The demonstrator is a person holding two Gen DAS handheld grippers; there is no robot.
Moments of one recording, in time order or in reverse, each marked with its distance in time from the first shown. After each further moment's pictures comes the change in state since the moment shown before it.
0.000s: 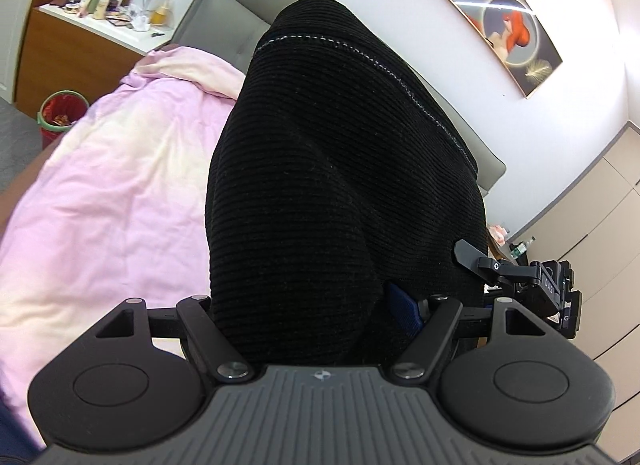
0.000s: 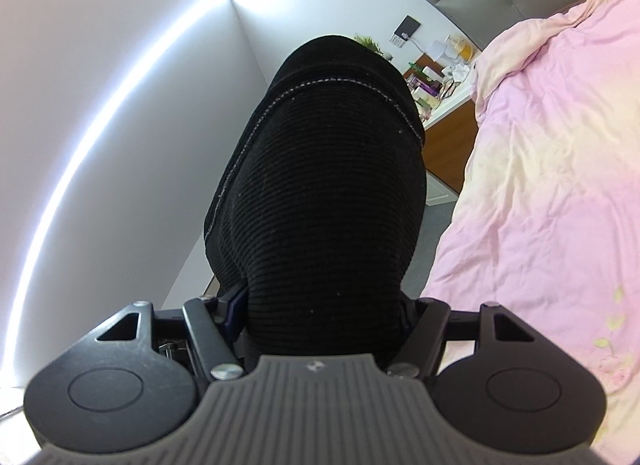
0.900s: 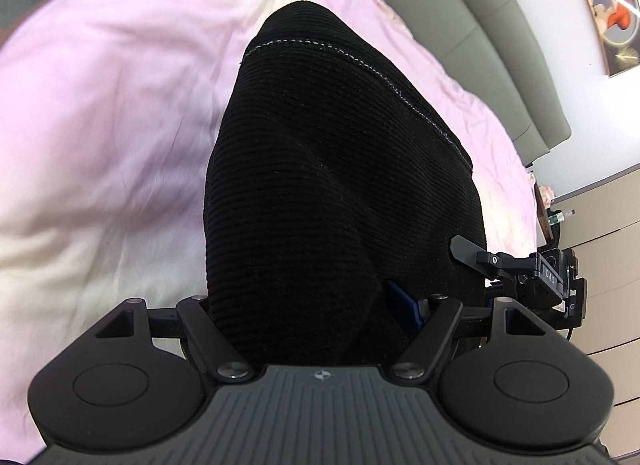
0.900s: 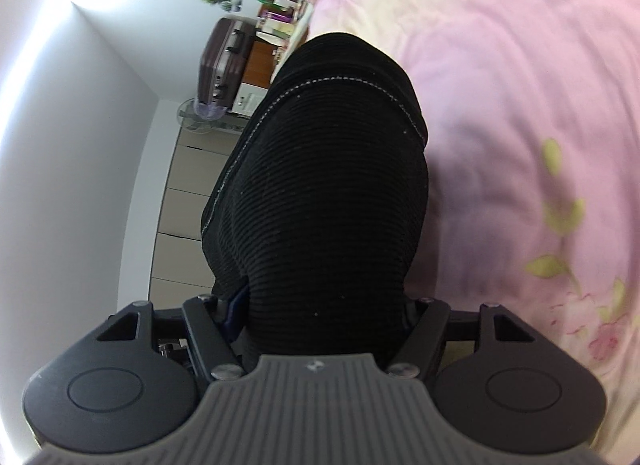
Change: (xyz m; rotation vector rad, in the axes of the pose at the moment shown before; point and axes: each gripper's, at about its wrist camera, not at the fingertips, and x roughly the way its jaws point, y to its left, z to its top) left arm 0.157 0.208 -0.041 -0.197 0.321 0.016; right arm 0.149 -0.230 -0.041 0.330 0.133 -0.219
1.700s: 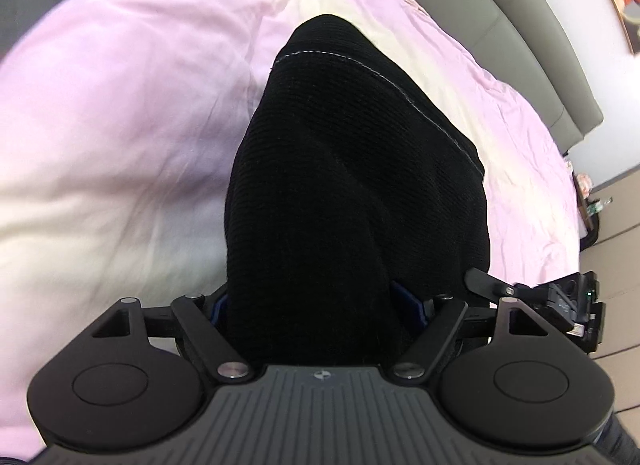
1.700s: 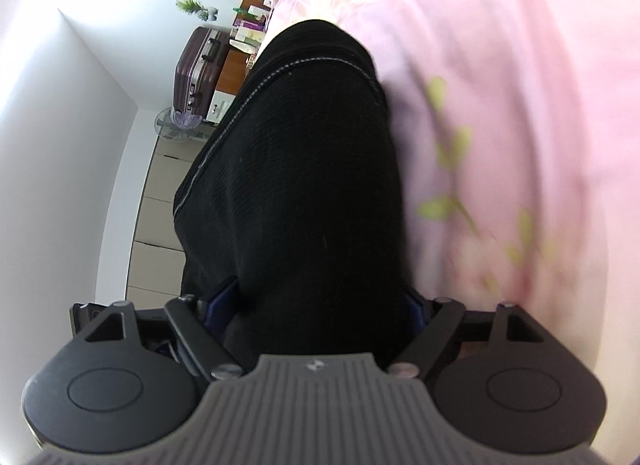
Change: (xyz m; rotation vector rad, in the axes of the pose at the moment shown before) left arm -0.008 -0.012 -0.037 0.070 -0.042 0.149; right arm -0.035 -0.051 -0.066 -0.009 -0.046 -0.058
